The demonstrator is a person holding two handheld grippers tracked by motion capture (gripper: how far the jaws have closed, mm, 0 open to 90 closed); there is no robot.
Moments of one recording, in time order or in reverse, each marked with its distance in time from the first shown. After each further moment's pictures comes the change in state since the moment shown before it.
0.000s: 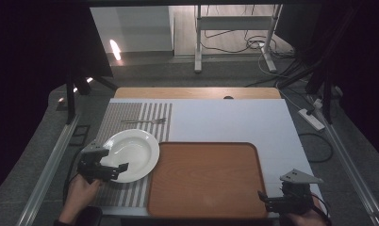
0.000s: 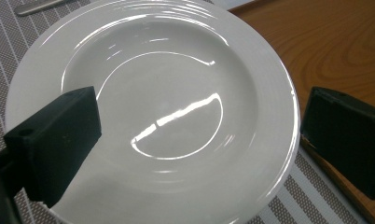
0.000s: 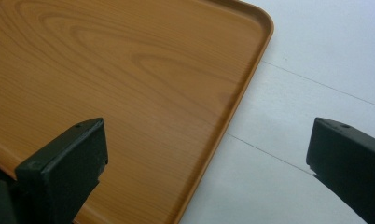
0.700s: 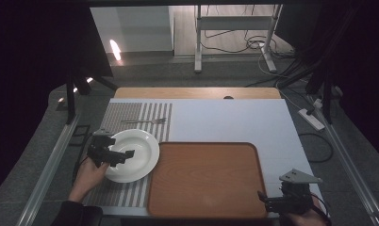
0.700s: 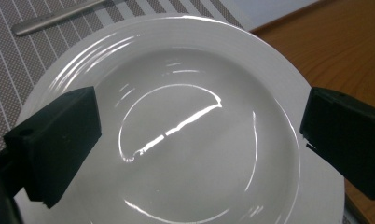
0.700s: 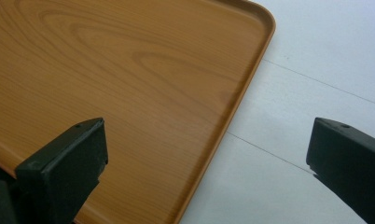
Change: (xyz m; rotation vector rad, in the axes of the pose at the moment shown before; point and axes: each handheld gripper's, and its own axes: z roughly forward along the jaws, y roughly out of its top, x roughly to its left) left arm 0.022 0.037 0.033 0.049 -0.003 -0.023; right arm 0.000 0.000 0.001 0.012 0.004 -0.004
